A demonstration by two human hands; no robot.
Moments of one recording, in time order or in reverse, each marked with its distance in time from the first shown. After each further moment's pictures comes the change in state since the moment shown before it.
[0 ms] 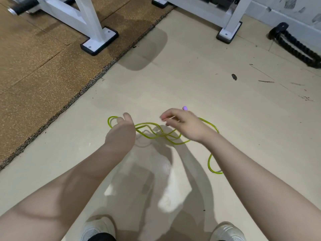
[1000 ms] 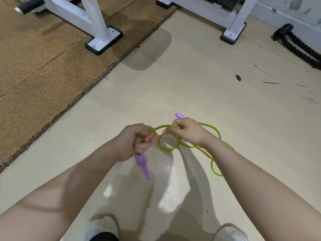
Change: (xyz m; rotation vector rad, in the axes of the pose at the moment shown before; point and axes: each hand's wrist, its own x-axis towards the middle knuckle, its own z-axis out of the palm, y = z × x) left_hand -0.014 -0.004 -0.012 -1.907 -0.801 0.184; right_hand 0.010 0.033 0.022 0.091 -0.022 0.143
